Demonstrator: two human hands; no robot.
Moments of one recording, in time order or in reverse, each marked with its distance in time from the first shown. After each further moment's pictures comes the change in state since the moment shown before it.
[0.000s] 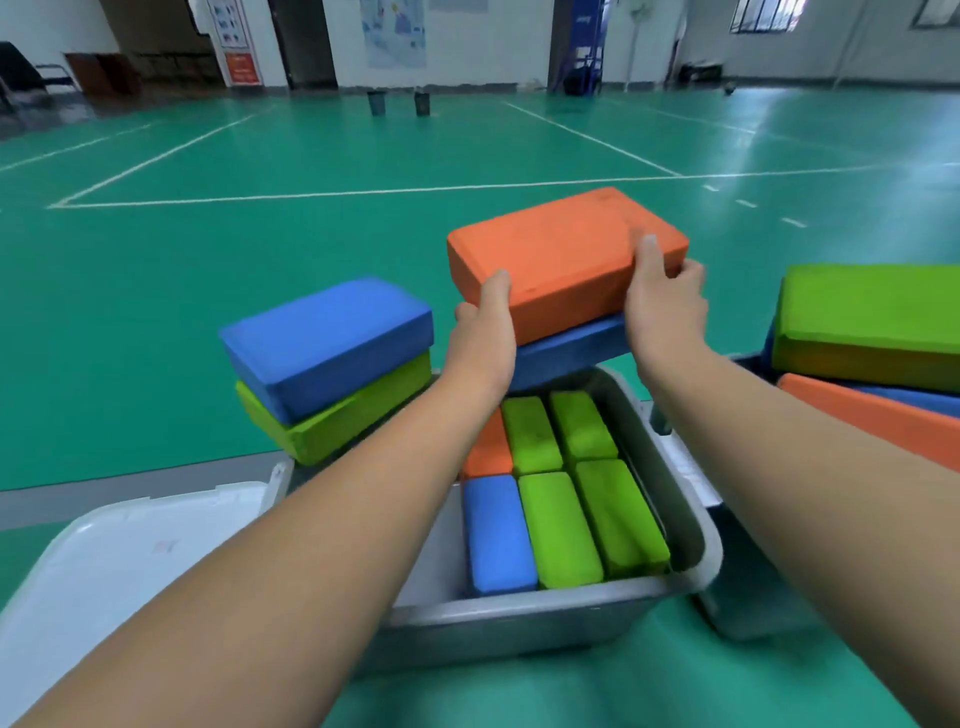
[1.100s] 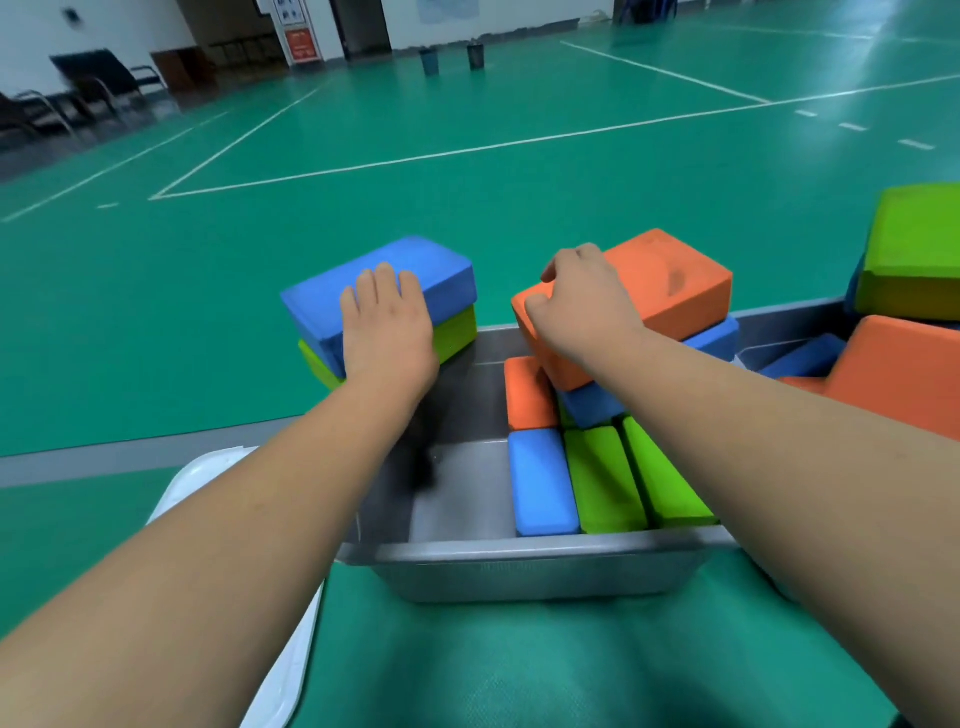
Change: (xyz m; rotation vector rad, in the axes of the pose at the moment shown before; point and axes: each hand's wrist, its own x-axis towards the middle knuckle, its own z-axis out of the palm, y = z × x) left_hand -0.007 -0.044 -0.116 1.654 0.413 0.403; right_hand -0.072 0.018 0.054 -0.586 -0.433 -0.647
